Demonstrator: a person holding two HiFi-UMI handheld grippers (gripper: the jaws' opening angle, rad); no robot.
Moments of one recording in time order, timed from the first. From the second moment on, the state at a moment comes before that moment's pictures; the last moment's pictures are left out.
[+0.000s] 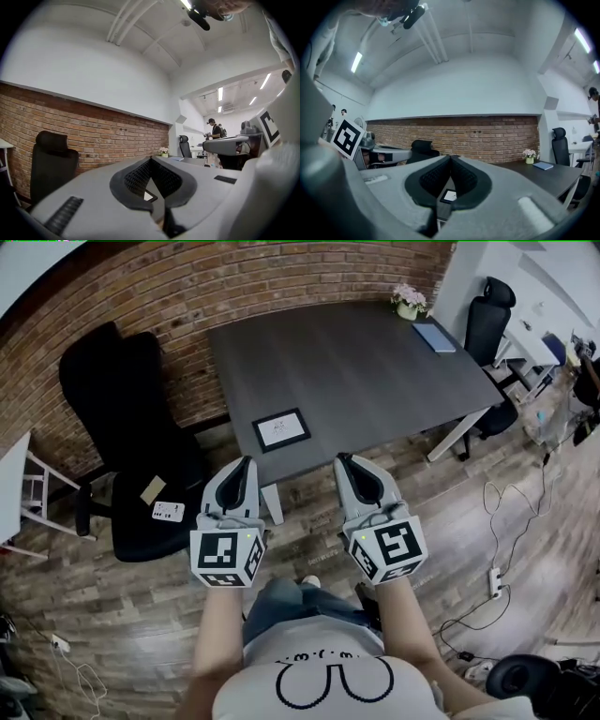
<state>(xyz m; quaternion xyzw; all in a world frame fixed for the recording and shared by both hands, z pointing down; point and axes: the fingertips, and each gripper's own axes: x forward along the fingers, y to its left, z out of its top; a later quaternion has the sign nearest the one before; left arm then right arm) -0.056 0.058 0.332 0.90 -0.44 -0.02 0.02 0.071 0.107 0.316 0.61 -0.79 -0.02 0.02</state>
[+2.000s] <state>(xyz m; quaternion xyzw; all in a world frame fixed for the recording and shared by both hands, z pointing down) -0.012 -0.185 0.607 0.76 -0.47 0.22 0.39 0.115 -0.198 0.508 0.55 -0.80 0.18 0.16</state>
